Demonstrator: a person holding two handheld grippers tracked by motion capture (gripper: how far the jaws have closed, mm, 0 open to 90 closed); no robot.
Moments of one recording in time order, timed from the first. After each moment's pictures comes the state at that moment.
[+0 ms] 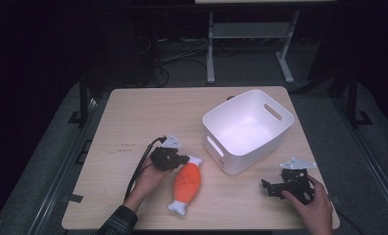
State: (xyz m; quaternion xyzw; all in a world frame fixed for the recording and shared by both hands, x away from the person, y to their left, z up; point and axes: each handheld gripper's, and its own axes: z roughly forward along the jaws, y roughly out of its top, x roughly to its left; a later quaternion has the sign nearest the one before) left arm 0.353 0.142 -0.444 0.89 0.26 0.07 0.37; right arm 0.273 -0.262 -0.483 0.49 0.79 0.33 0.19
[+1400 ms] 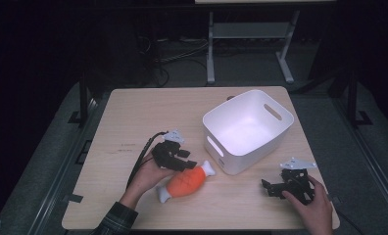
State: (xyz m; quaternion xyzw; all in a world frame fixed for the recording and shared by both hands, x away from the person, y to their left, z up) left arm 0.343 0.136 -0.407 0.89 0.25 0.02 0.38; right arm 0.272 -0.262 -0.483 0.49 0.79 0.33 0.19
